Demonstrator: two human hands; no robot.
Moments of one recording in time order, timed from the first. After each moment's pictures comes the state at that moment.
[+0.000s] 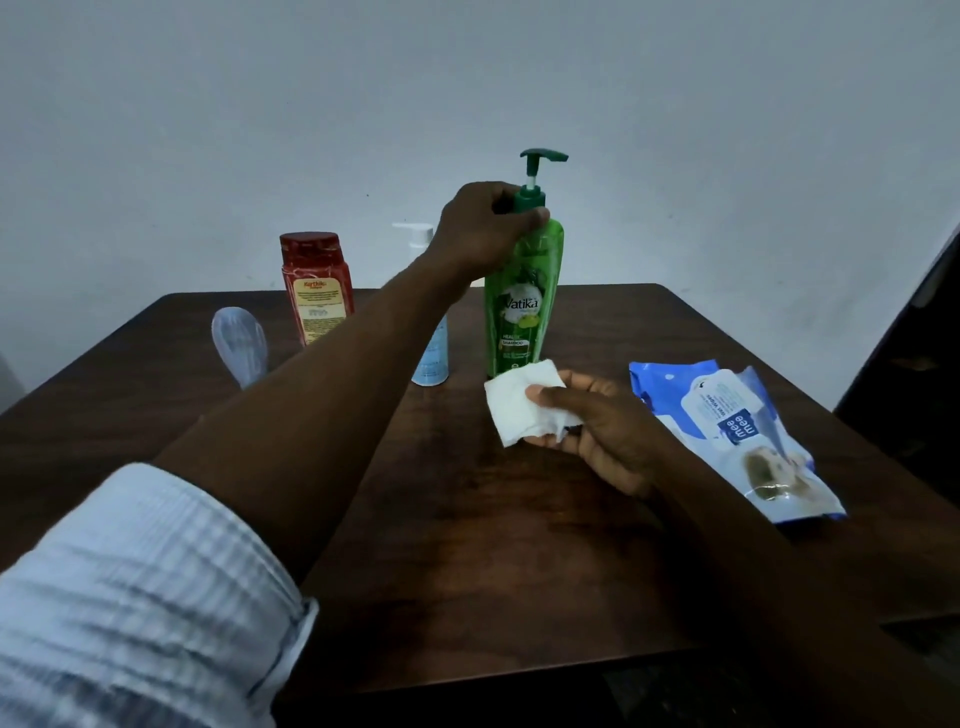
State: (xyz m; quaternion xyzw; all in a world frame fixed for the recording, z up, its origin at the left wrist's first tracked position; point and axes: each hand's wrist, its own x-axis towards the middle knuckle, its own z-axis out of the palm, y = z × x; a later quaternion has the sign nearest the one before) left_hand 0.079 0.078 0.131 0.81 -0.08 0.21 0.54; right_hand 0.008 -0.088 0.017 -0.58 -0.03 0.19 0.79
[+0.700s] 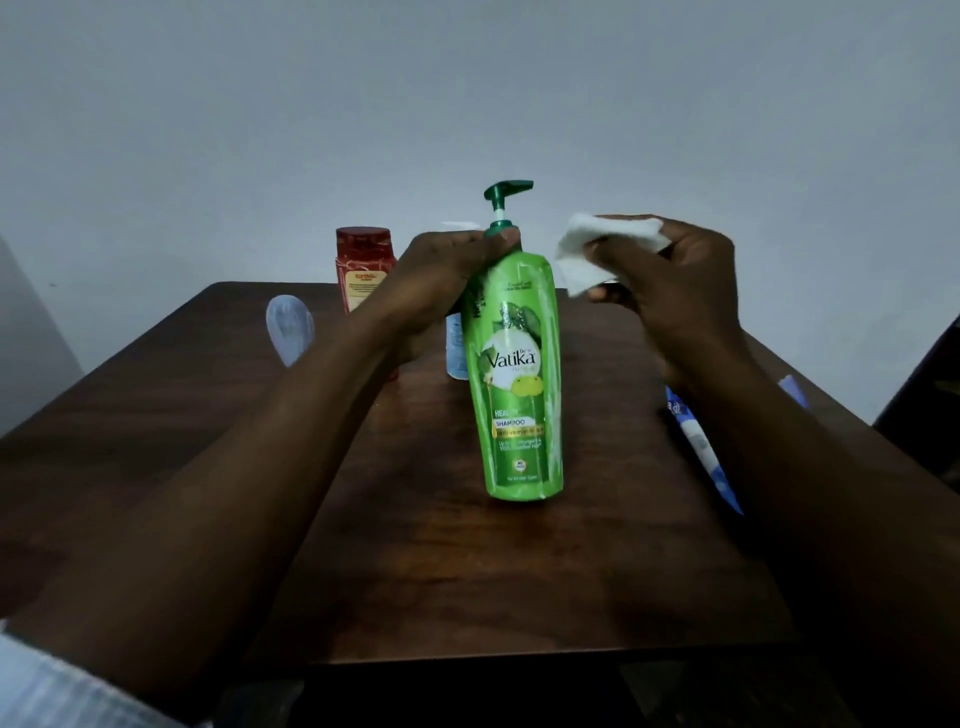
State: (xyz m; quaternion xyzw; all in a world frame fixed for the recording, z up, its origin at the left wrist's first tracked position) left_hand -0.003 0.134 0.111 0.74 -0.05 0.13 0.66; right_hand 0.002 -0.066 0.113 -0.64 -0.21 -0.18 0.72
